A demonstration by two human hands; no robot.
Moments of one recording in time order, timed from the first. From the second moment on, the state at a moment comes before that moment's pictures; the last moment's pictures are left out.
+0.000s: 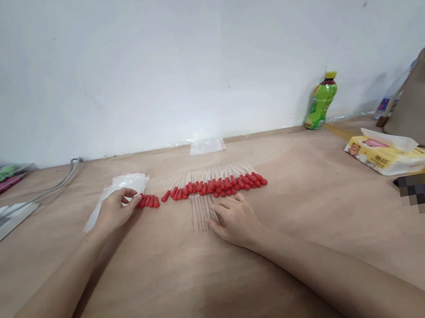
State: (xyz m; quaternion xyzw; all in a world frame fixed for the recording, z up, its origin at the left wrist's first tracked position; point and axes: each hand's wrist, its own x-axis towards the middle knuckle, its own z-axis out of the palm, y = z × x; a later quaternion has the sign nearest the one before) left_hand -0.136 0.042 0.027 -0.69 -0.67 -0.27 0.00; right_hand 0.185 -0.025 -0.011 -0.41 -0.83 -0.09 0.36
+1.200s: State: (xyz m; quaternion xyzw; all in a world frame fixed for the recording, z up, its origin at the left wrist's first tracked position) left_hand -0.046 -0.009 0.008 -0.86 -0.35 -0.38 0.04; right_hand 0.202 -0.026 -0.004 -0.40 -0.77 -0.06 0.48
